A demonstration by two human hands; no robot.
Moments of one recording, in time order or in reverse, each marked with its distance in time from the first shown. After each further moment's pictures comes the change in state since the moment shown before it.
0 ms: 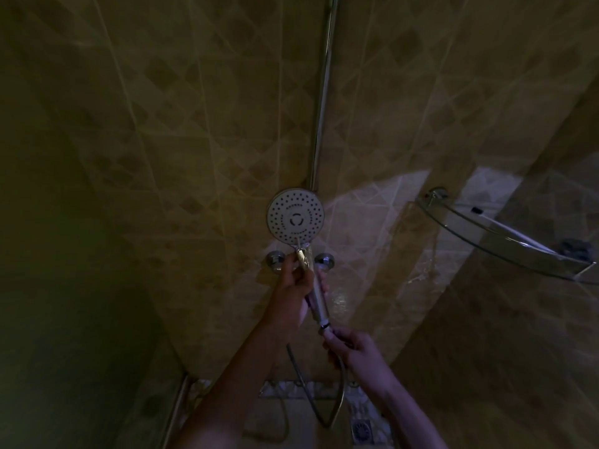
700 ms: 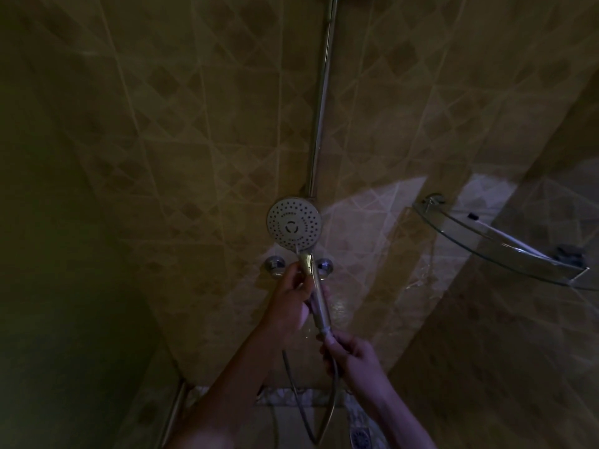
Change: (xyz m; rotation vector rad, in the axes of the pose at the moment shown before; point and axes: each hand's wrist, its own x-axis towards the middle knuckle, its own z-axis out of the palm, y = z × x) left_hand 0.002 -0.003 -0.002 0.009 0.014 -0.072; right_hand -0.002 0.004 0.006 0.159 0.053 -0.025
